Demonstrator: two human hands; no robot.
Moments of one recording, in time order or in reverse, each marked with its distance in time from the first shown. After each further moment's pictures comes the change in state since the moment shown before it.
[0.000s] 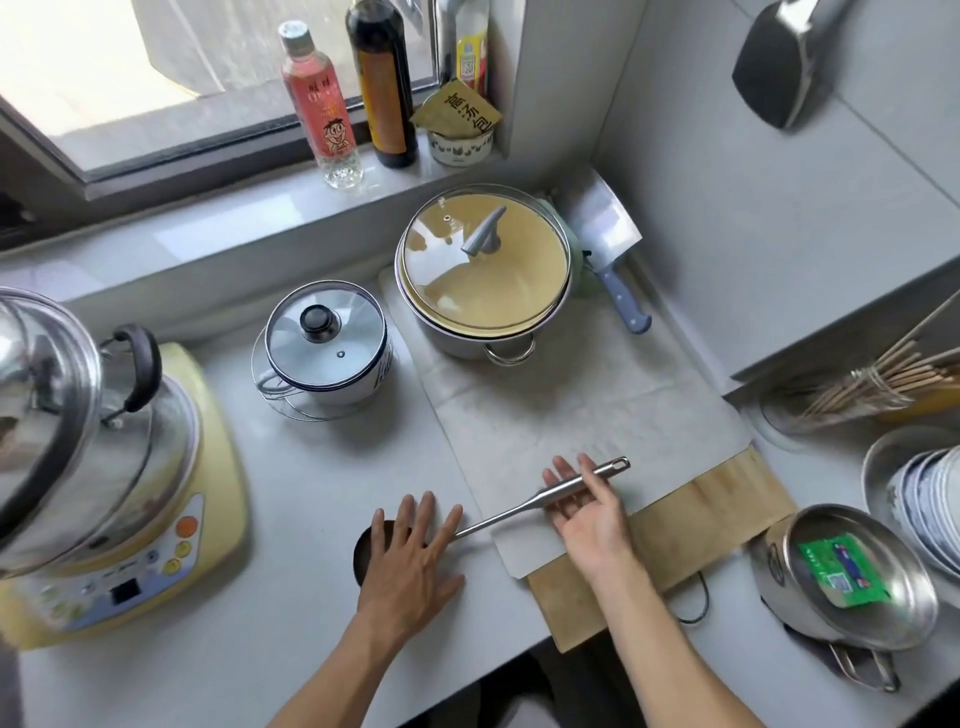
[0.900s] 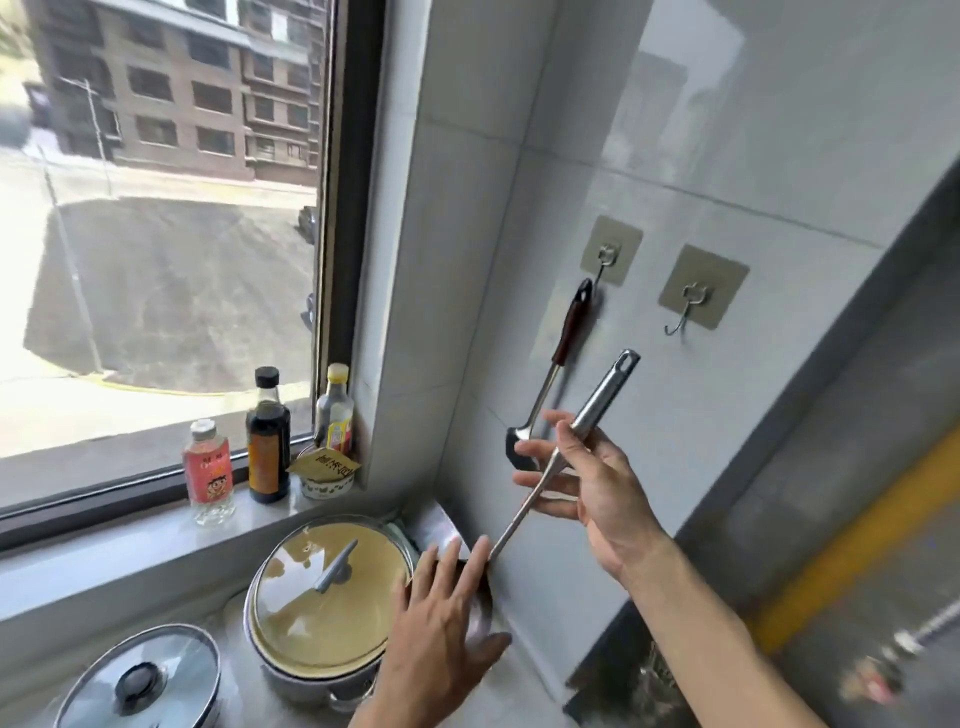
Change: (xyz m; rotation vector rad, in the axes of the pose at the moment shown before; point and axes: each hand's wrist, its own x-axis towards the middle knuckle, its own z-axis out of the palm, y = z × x) left_hand 0.104 0.166 -0.299 -0.269 0.653 0.282; right_hand -0.224 -0.305 0.215 -0.709 -0.350 -0.934
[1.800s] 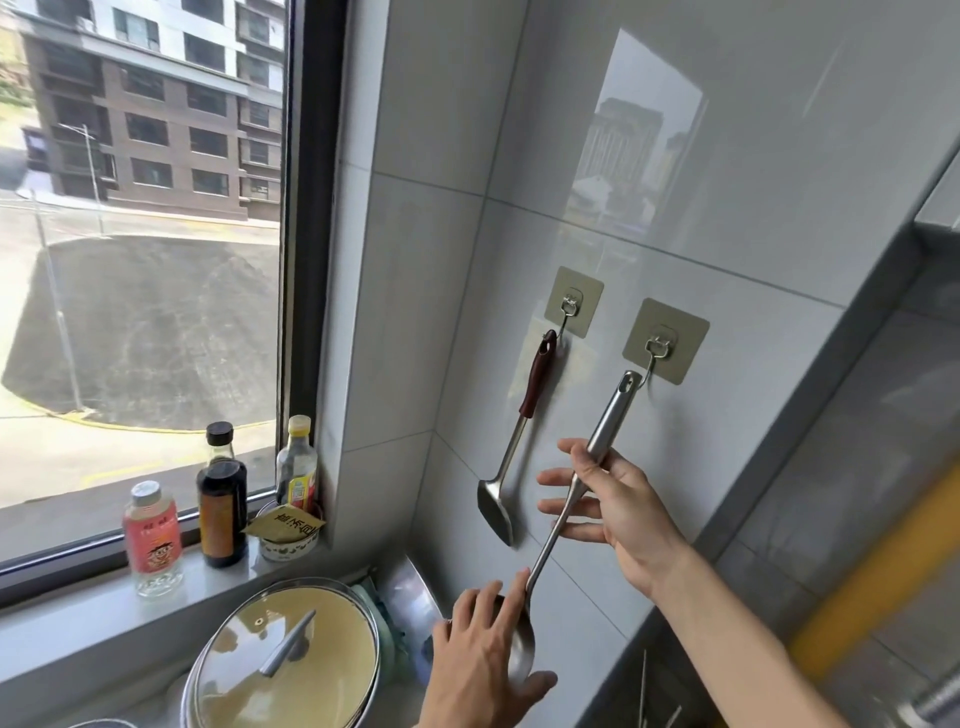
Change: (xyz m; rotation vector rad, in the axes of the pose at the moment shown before) left_hand 0.073 0.061 0.025 -0.123 -0.003 0.086; right_hand 0.055 -0.024 -0.063 -0.132 0.023 -0.015
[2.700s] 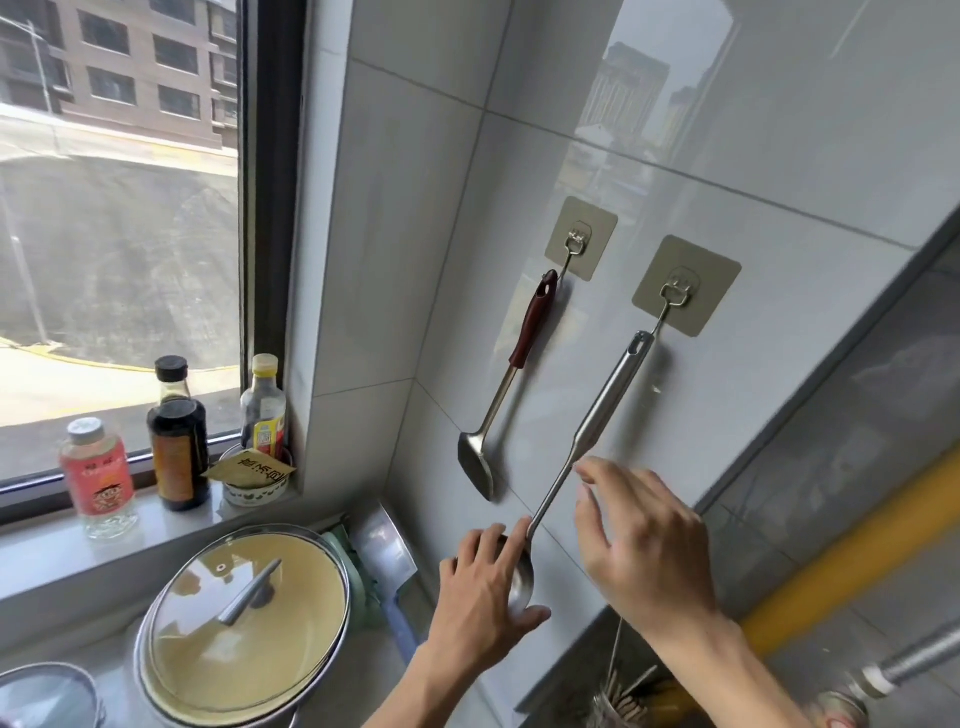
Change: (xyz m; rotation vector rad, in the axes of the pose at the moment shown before) left_hand 0.038 0.001 0.044 -0.061 0.002 0.014; right_hand -0.042 0.041 -0.019 -1.251 0.366 -0.807
